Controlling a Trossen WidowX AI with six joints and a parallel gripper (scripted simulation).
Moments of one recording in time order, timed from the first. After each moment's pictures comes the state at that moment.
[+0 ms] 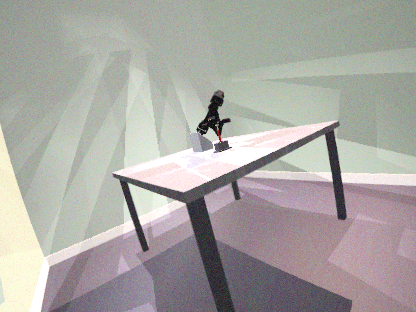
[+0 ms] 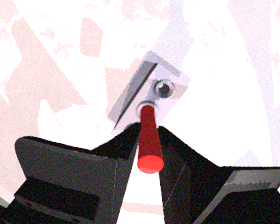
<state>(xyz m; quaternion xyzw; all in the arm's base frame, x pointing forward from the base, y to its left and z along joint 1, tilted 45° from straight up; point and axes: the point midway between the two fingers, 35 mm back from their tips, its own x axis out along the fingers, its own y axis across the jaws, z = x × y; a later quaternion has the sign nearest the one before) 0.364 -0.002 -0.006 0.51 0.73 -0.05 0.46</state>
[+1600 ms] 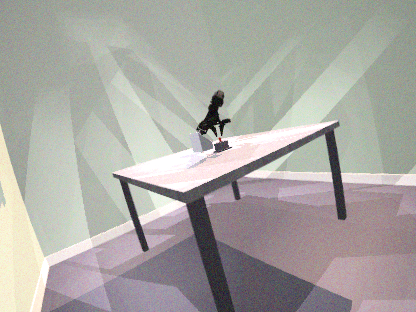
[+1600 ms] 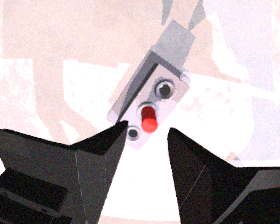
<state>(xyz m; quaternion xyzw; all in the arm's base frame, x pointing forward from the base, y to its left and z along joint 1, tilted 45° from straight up) 0.364 0.000 -0.008 0.51 0.73 -0.05 0.46</state>
